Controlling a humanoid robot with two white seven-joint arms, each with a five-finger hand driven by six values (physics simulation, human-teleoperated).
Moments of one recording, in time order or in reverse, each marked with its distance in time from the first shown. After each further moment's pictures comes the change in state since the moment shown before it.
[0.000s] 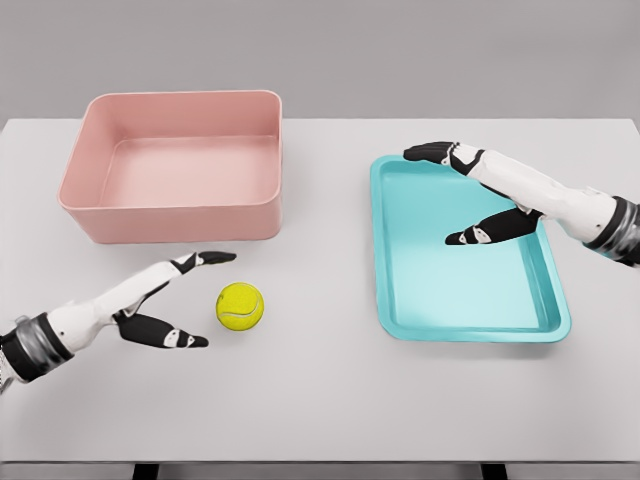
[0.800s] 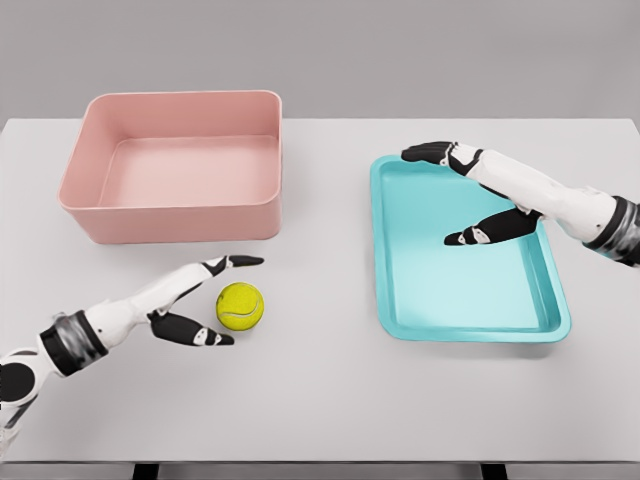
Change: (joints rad) left arm -0.055 -0.089 -0.056 0.036 -0.107 0.047 0.001; right arm 0.000 -0.005 0.002 -0.019 -0.001 0.000 0.000
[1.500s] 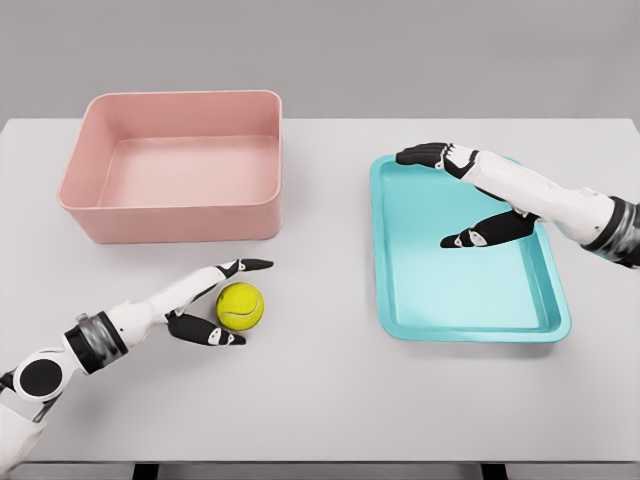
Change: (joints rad) left arm -0.037 -0.069 -0.034 0.093 -0.044 0.011 0.000; right arm 0.005 -0.002 0.003 -0.027 0.000 0.000 0.000
